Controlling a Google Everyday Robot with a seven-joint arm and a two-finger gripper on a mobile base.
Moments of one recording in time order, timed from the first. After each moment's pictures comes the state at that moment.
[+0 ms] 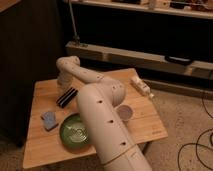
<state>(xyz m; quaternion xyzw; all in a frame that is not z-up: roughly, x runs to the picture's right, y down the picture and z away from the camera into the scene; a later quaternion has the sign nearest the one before) -0.291 0.021 0.961 -0.40 -0.07 0.33 0.85</state>
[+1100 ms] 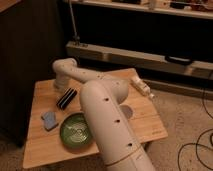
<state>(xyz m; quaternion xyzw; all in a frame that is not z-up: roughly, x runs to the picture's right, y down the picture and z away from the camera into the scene) -0.305 0.031 0.939 -0.40 -0.08 0.30 0.86</state>
